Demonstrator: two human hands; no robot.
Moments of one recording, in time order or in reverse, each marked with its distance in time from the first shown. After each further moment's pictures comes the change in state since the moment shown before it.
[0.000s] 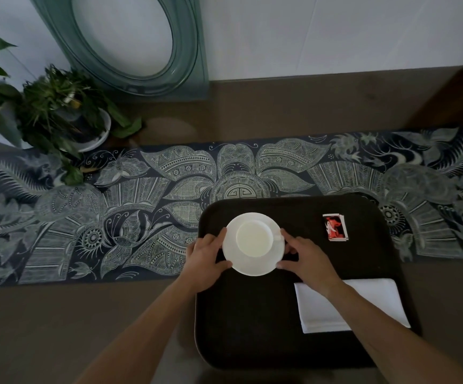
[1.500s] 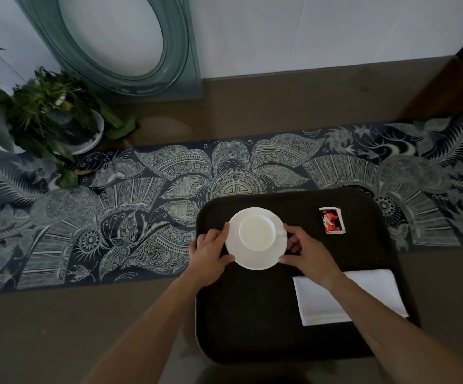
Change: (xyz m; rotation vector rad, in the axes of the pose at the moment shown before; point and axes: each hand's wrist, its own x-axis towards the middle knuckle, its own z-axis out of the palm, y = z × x) left_hand 0.004 0.019 -0.001 0.024 -0.049 -0.019; right_hand -0.006 0.007 -0.004 0.224 0.006 0.044
